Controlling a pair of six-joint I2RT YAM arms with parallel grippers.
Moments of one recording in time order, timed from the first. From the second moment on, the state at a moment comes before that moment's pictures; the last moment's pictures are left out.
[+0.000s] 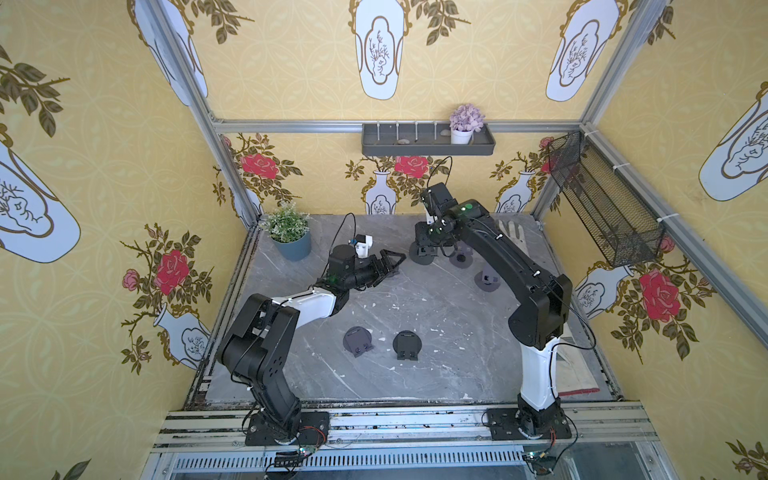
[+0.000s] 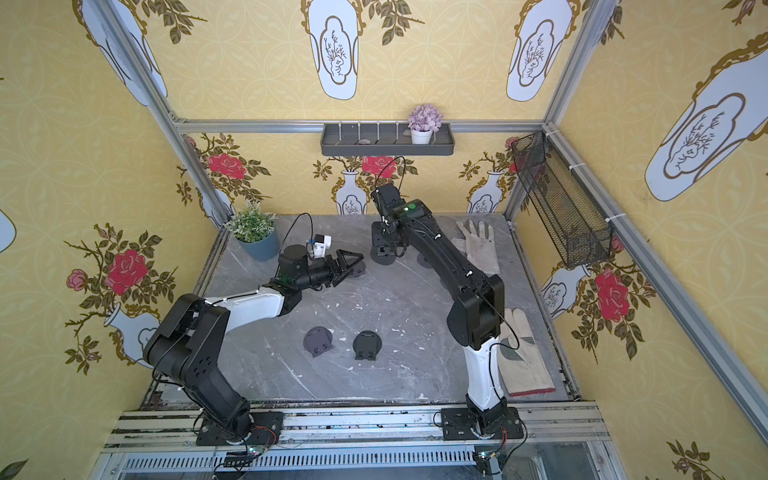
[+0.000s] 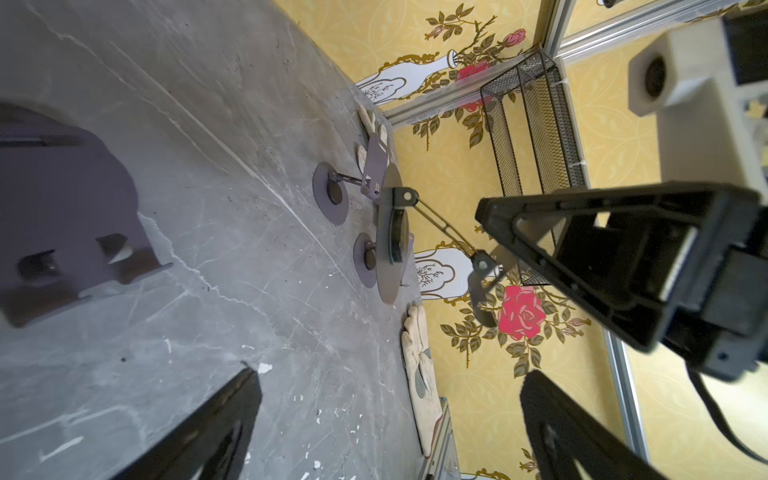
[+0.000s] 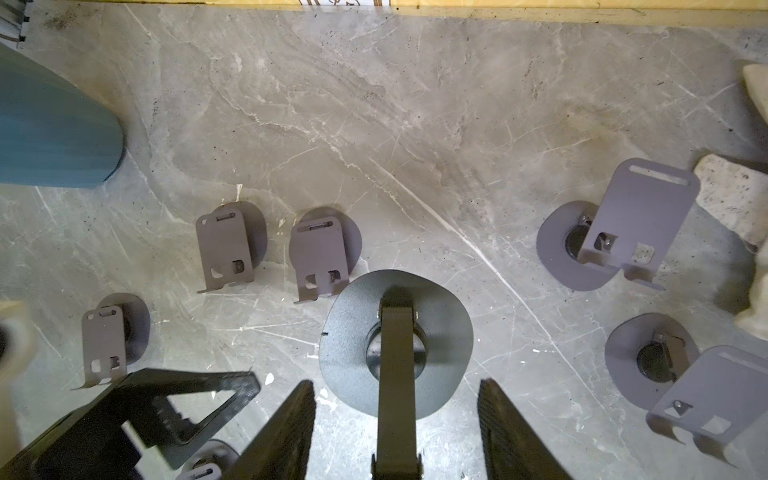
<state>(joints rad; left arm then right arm) -0.43 1.68 0.86 0.53 0.62 -1.01 0.61 2.05 2.12 -1.07 0.09 0.38</state>
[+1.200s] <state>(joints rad) -0.41 1.48 0.70 0.29 0.58 -0.84 0.49 2.48 2.42 -1.08 0.02 0.31</state>
